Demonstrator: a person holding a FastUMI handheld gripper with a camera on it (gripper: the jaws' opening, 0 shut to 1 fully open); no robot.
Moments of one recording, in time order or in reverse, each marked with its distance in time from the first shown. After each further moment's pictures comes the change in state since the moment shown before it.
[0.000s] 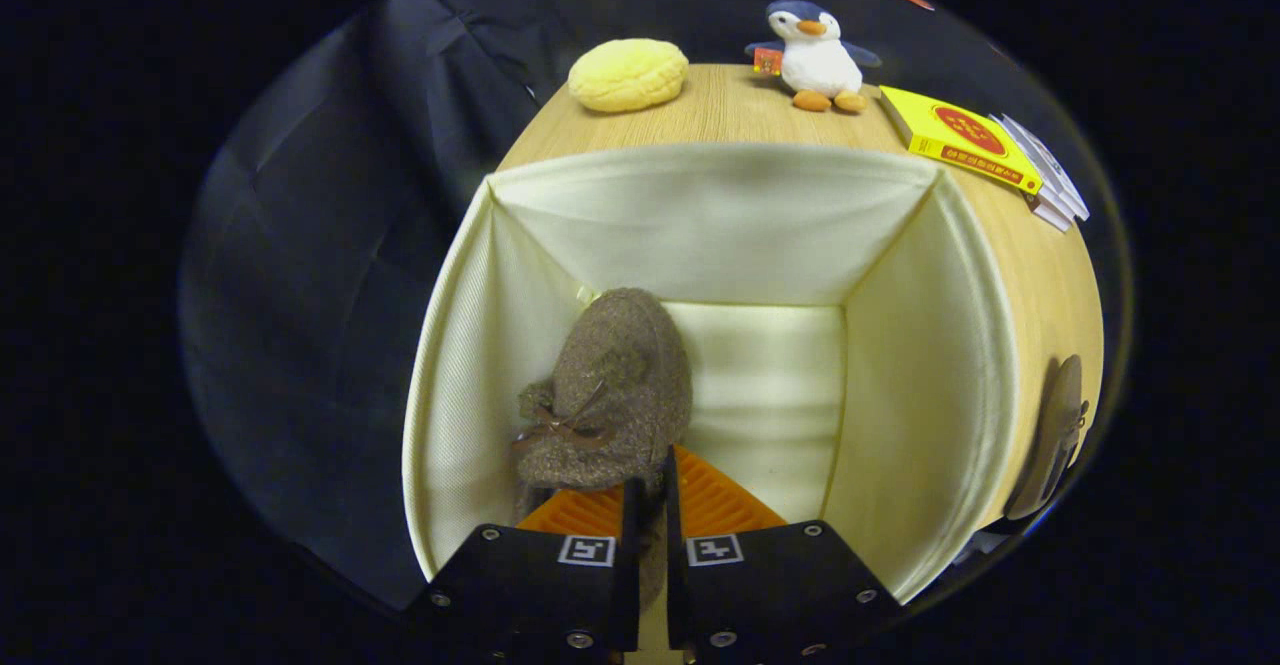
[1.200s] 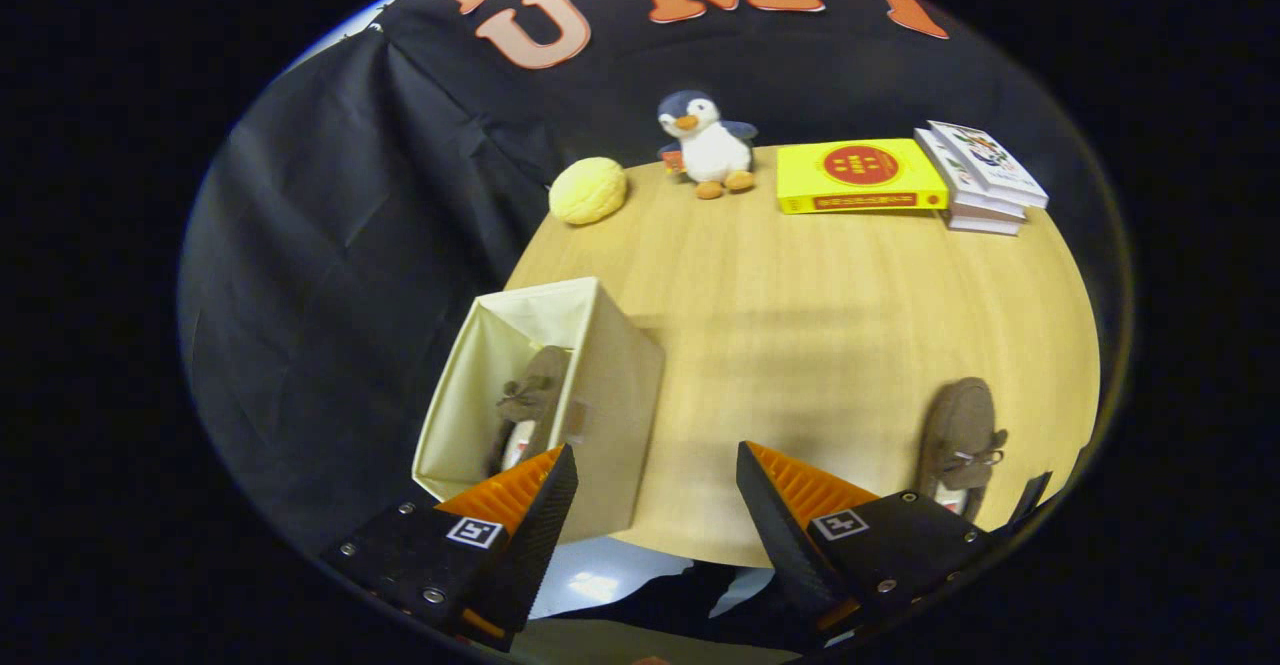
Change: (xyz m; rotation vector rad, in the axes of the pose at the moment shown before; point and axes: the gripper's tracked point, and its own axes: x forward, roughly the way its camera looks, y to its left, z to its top) arm -0.170 -0.224 -0.007 0.047 -0.268 0.164
